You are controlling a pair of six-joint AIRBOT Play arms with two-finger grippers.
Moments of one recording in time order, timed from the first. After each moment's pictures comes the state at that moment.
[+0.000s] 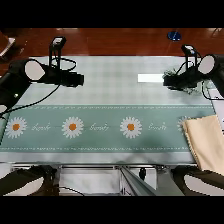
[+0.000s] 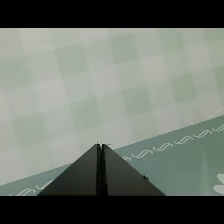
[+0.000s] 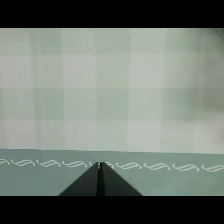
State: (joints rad) left arm -0.29 -1.25 1.18 1.32 -0.89 -1.55; right arm 0.07 -1.32 1.23 -1.50 1.11 1.68
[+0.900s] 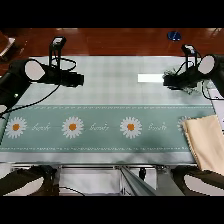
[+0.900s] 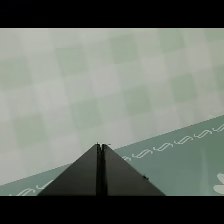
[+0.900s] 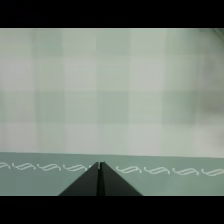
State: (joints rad) left arm -0.29 -1.25 1.18 1.32 -0.89 -1.55; right arm 0.07 -1.32 1.23 -1.50 1.09 1.68
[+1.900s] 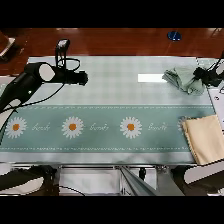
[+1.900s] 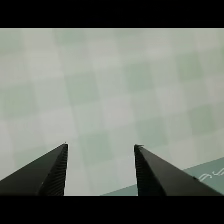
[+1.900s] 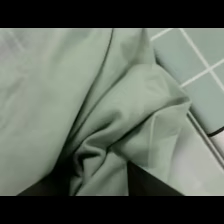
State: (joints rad) left arm -0.29 -1.37 1.17 1.32 -0.72 -1.55; right arm -0.36 -1.79 1.48 -1.59 0.72 1.85
